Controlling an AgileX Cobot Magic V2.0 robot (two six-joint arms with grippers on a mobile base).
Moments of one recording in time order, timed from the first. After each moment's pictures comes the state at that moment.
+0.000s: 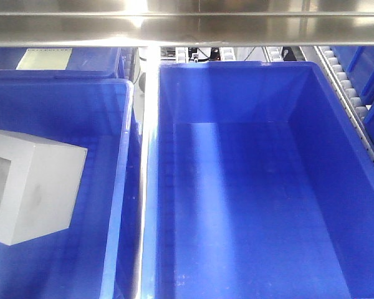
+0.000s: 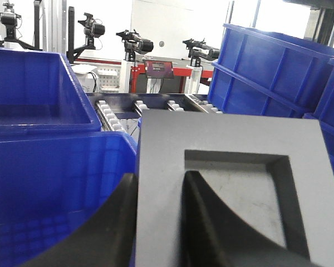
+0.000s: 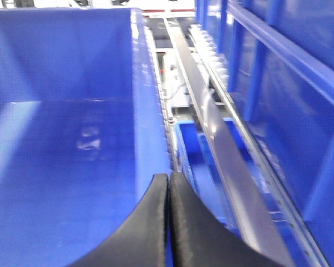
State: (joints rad) left arm -0.38 0.43 -0.40 -0.26 0.04 0.05; right arm -0.08 -0.01 0.03 0.01 0.20 0.01
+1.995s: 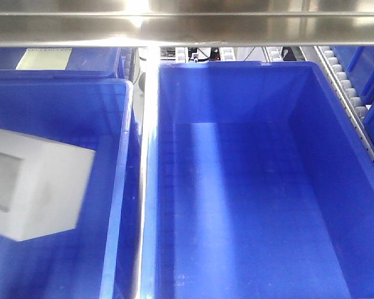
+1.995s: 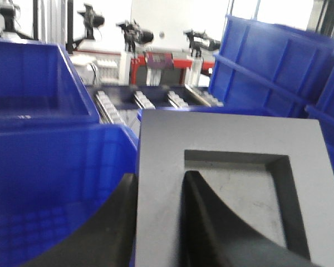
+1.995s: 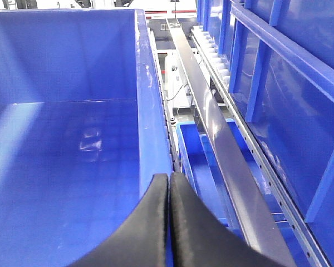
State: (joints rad) left arm -0.40 0.50 -0.43 -0.26 0.04 0.05; right arm -0.08 -0.01 0.03 0.01 0.20 0.01
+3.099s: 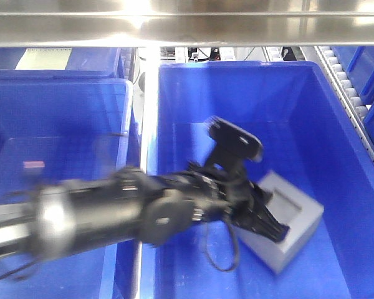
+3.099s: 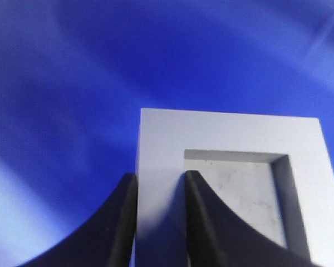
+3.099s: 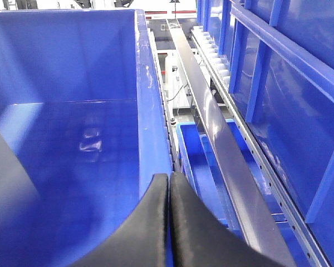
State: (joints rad) left arm -0.91 1.81 -1.23 -0.26 0.12 0.05; right arm -0.08 -0.01 0.03 0.01 0.20 0.01
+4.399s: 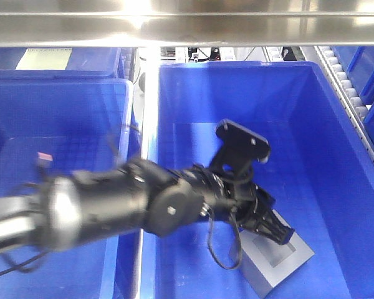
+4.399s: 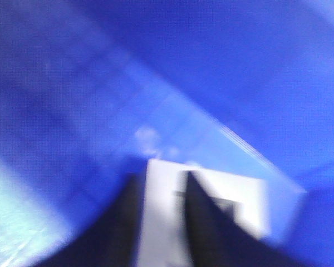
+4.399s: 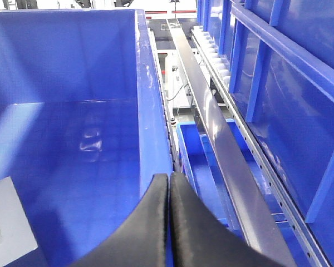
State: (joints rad) left arm -0.91 1.77 -1.26 -0.26 0.24 0.05; right arm -0.08 -0.01 0.03 0.01 0.19 0.01
